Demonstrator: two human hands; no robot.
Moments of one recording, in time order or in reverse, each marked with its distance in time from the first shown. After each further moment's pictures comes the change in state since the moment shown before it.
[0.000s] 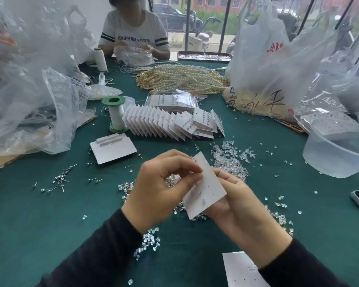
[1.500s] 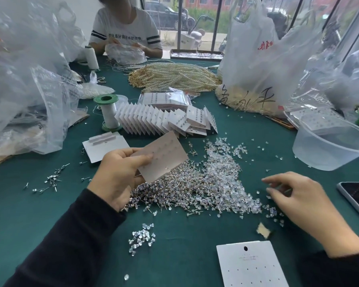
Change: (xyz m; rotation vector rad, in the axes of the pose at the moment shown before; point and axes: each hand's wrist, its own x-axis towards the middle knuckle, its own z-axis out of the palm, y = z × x) left_hand 0.015 -0.017 -0.031 -0.501 0.333 -0.859; right_hand -0.038 -0.055 -0.100 -1.621 0.532 -0.361
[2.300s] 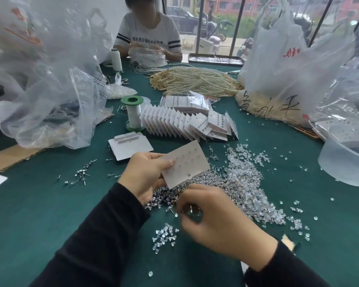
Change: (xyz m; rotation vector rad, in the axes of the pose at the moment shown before) left_hand 0.004 -0.002 -0.005 0.052 0.007 -0.046; right_hand -0.018 -0.131 0.076 0.237 -0.389 -0.664
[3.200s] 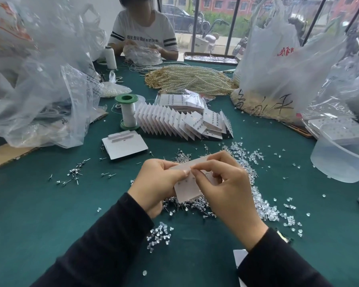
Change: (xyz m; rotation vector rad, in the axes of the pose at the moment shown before) left_hand -0.016 -0.015 0.019 0.101 -0.116 0.048; right_hand 0.010 0.023 -0.006 0.104 0.635 0.121
